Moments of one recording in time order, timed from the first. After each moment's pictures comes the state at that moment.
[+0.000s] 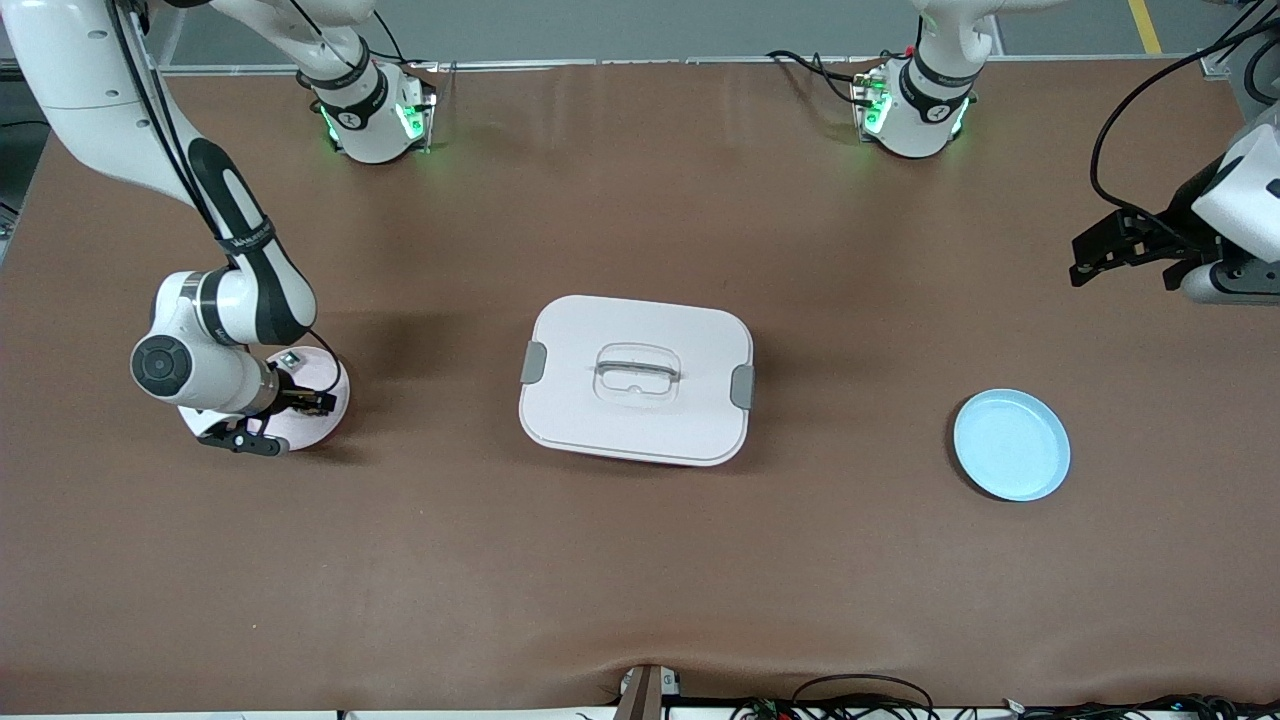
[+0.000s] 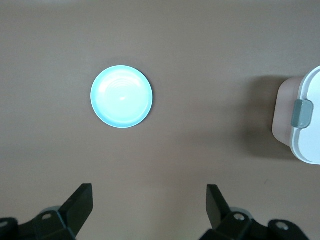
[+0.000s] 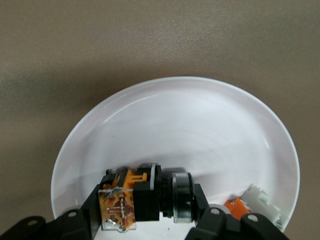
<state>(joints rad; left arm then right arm) 0.05 0.05 -0.14 -1.50 0.00 1.56 -0.03 -0.11 0.52 0.05 -2.01 -0.12 2.38 0.20</state>
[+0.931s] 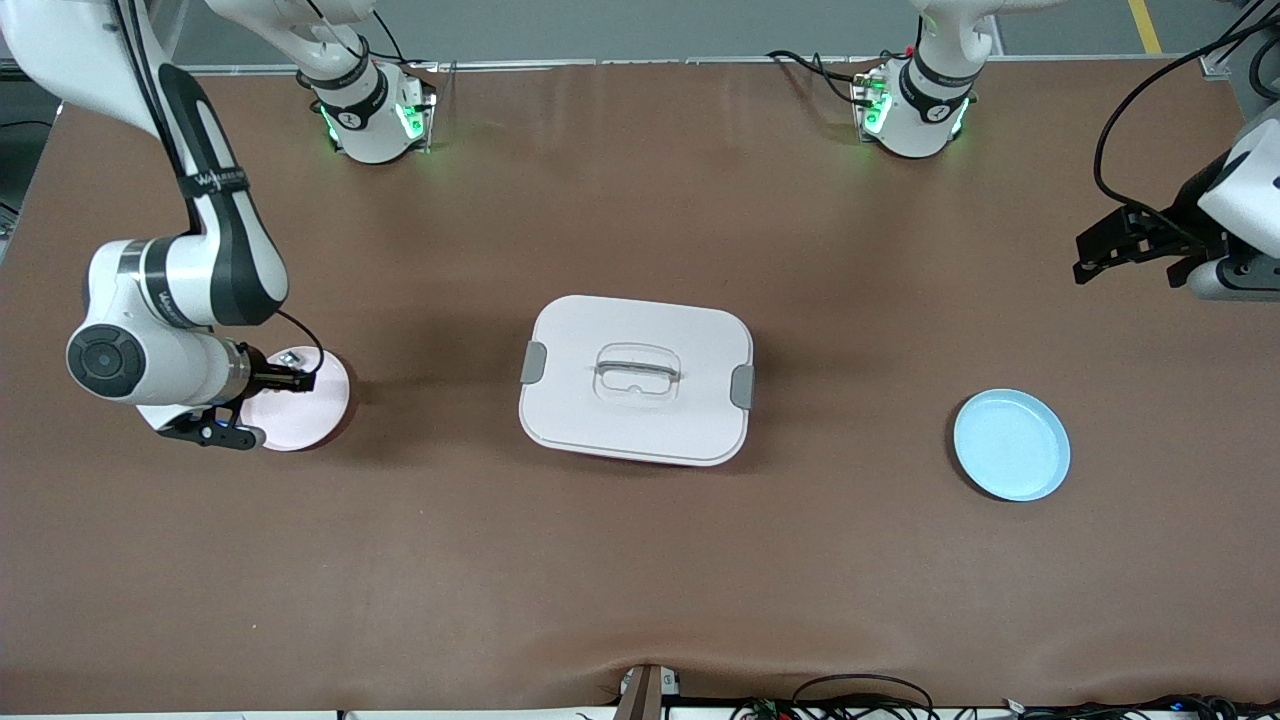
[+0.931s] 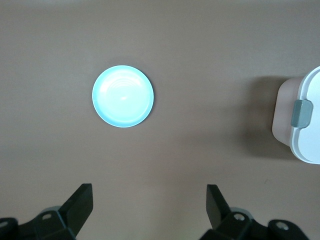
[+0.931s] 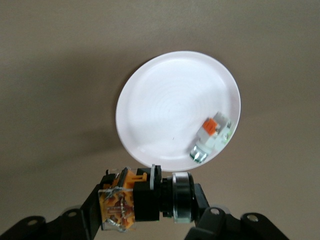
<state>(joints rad) 0.06 0.03 -0.14 -1.50 0.00 1.55 -0.03 -0.01 0.35 0.06 -1.81 -0.12 1.85 0.31</state>
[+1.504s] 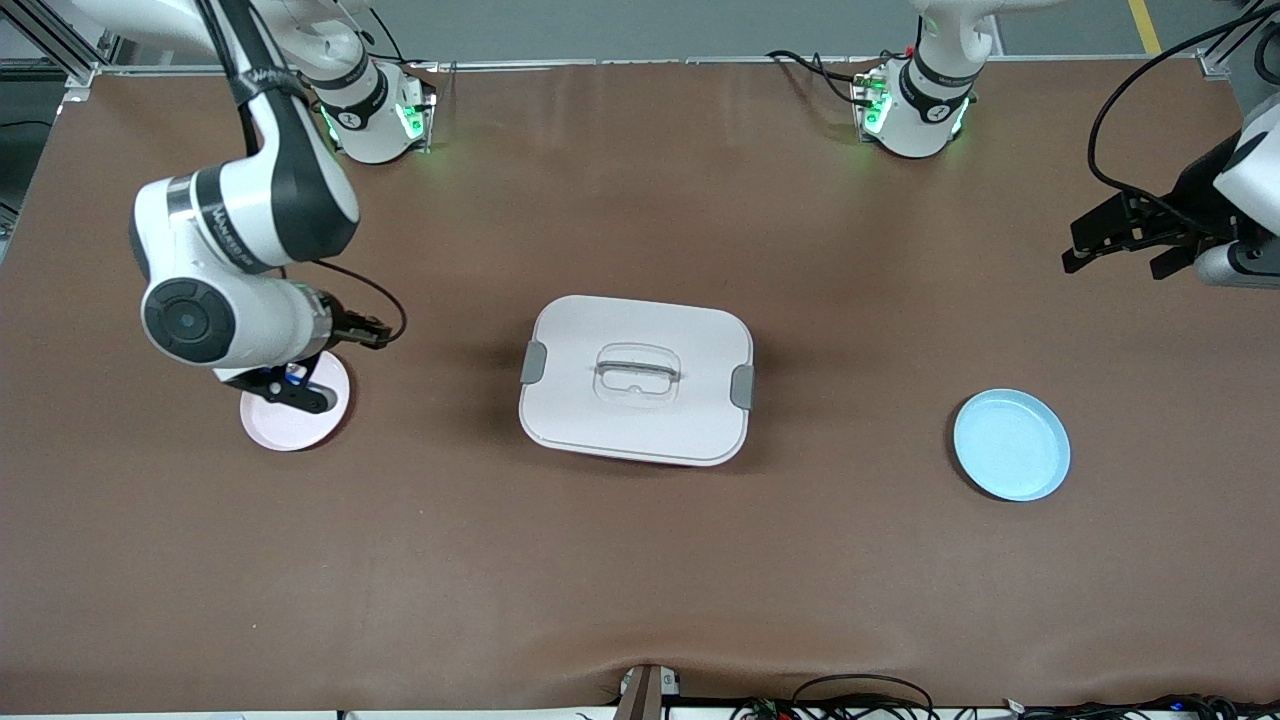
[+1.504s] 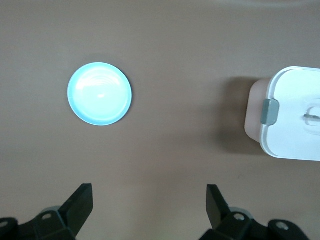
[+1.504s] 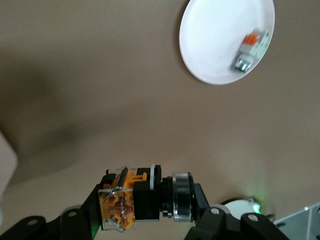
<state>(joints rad) 0.07 0.03 -0.14 -1.51 -0.11 1.54 -0.04 0.22 0.32 0.07 -1.60 0.03 1.50 0.66</state>
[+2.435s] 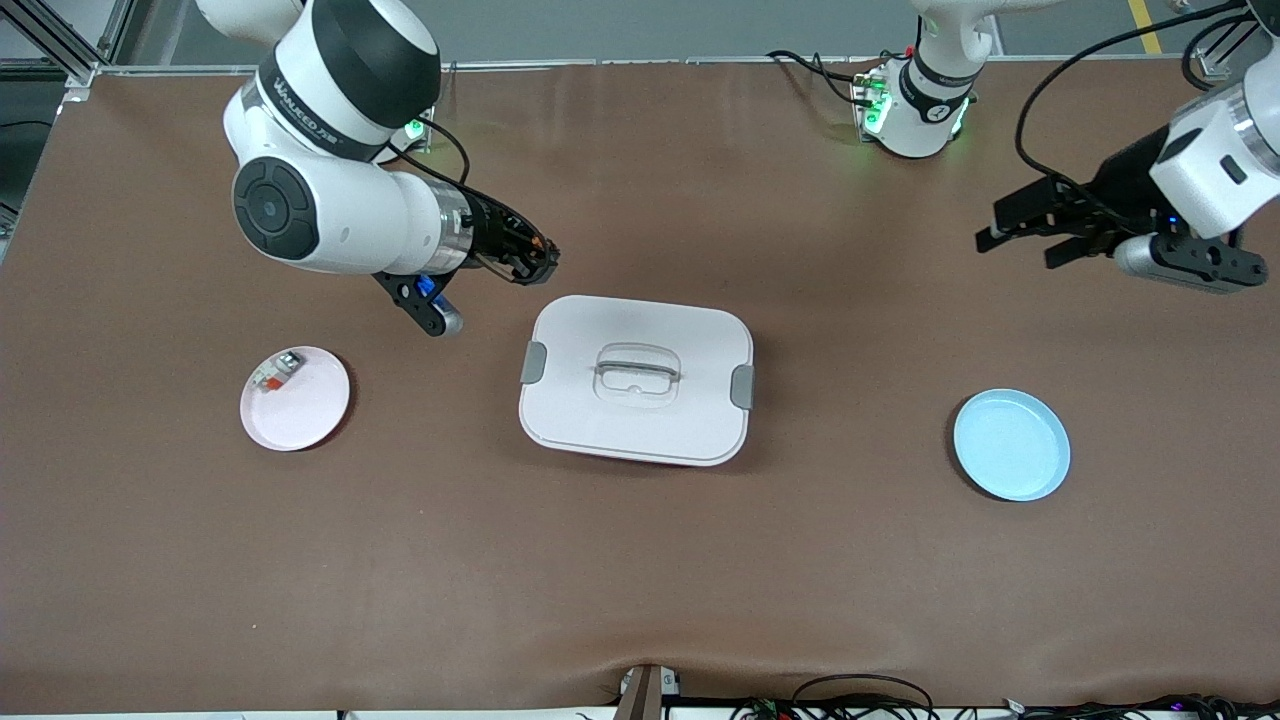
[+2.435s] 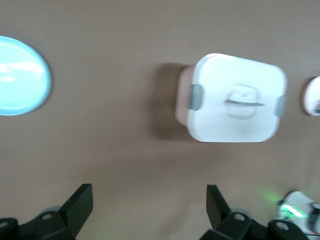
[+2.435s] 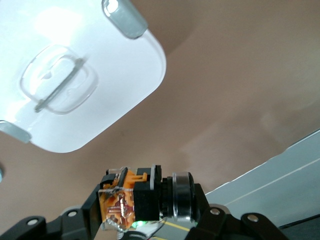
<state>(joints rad) 0.08 -0.05 -0.18 -1.68 -0.43 1.63 -0.06 0.43 0.32 0.08 -1.42 0.52 1.55 1.31</state>
